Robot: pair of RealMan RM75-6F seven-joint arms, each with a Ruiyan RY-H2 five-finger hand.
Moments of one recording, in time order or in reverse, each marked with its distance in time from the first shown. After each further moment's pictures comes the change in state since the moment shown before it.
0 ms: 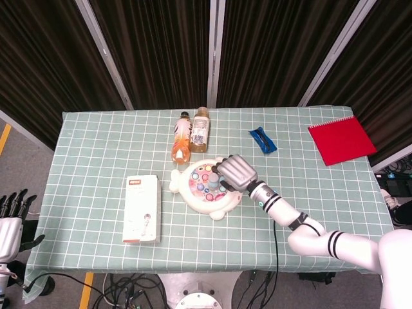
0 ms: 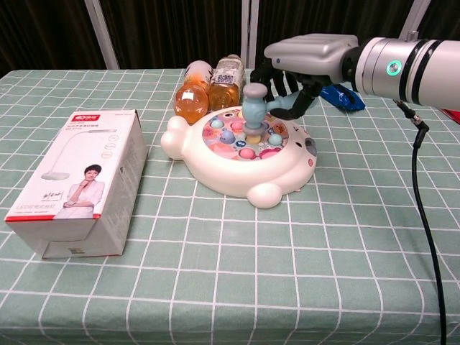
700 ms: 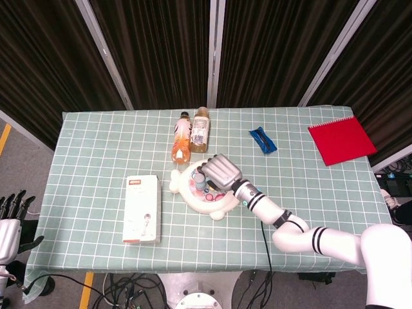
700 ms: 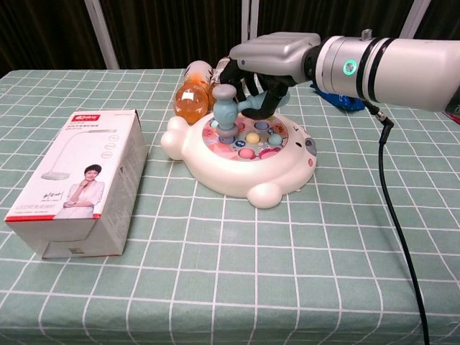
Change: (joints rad) left arm 0.010 -0.004 0.000 0.012 0.005 0.011 -0.014; right arm 0.080 -0.065 0.020 0.021 0.090 -0.026 -0.119
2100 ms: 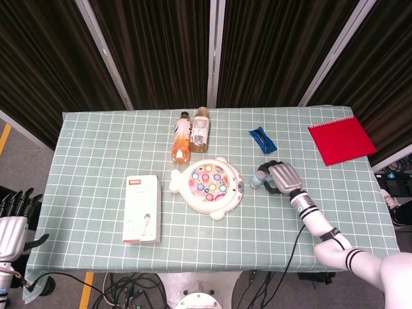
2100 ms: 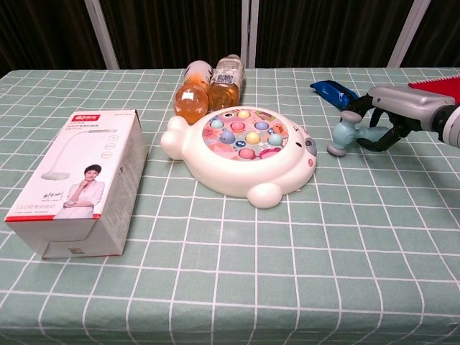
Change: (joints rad) left arm -0.021 0.006 0.000 -0.025 0.018 -0.021 0.030; right arm -0.317 -0.041 -0.133 0.330 -0.133 0.133 0.489
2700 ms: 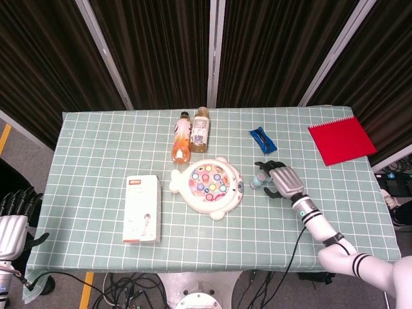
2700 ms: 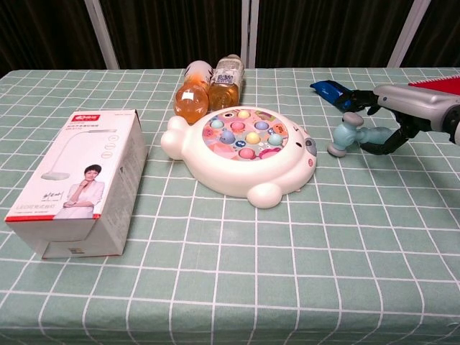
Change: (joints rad) left arm -0.005 0.001 -0.005 0.002 -0.002 -0.001 -0.001; right arm -0.038 0.078 0.008 -0.143 -0.005 0.034 -0.043
